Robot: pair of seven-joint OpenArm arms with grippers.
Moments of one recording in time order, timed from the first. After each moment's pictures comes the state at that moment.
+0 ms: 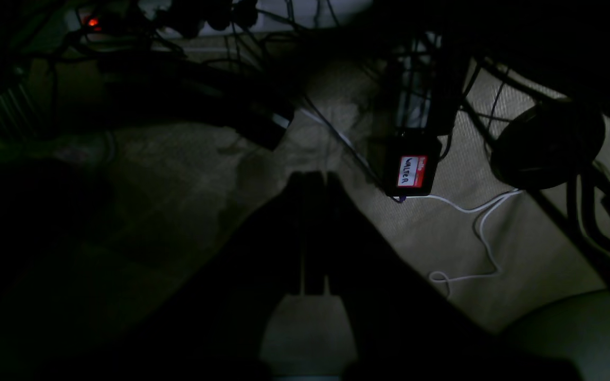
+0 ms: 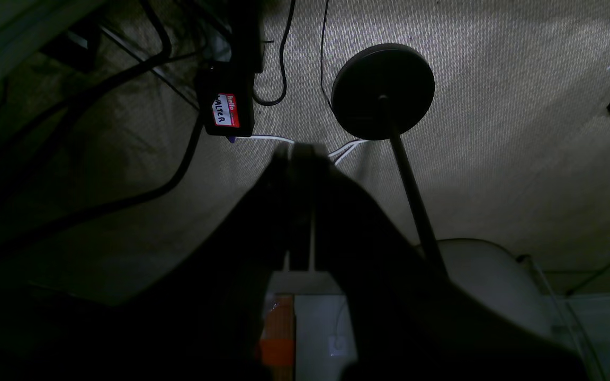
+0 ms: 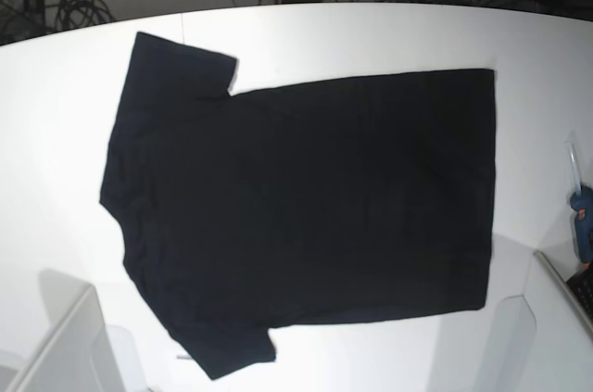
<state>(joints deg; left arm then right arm) 7.9 -3.2 1.4 7.4 0.6 0.5 -0.9 -6.1 1.0 -0.5 6.2 -2.0 0.8 -6.1</state>
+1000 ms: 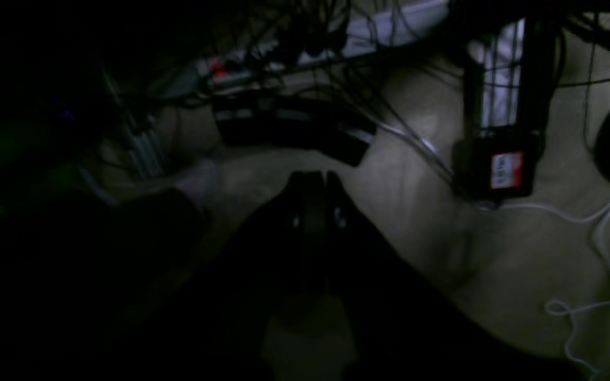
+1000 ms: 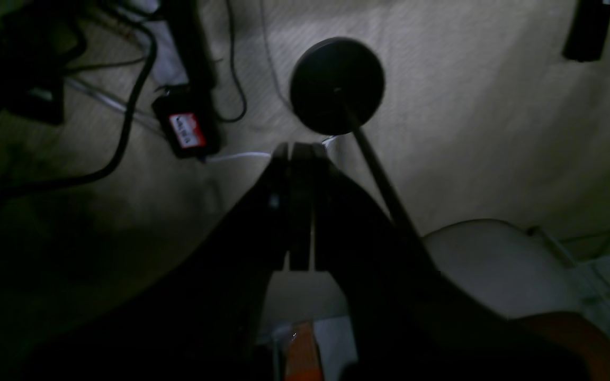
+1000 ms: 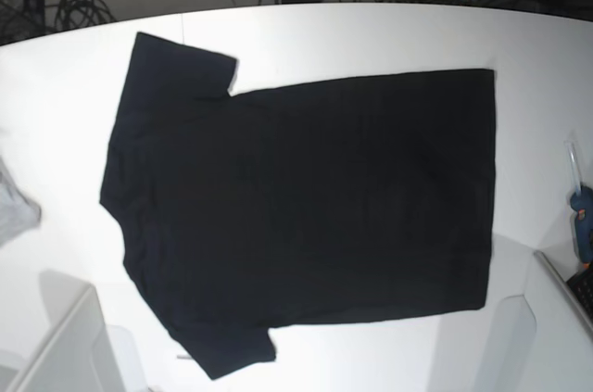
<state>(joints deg) 40.7 -15.3 1.1 52.9 -0.3 0.3 -0.9 -34.6 1.2 12.9 50.6 -2.0 0.8 -13.4</state>
